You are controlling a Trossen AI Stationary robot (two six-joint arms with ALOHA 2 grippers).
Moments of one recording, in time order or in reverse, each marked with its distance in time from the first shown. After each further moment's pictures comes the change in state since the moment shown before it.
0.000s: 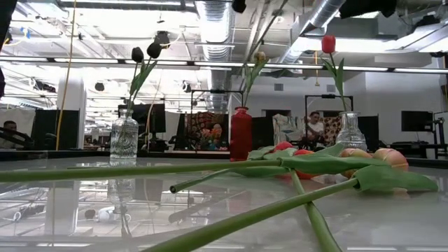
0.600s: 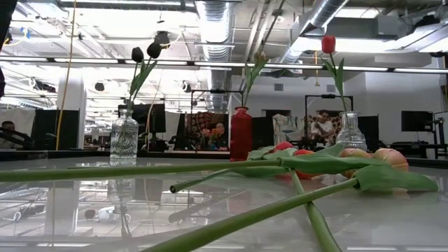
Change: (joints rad) left arm 0.000 0.000 0.000 0.151 0.171 0.031; right arm -0.002 0.104 0.000 0.413 -0.235 -0.348
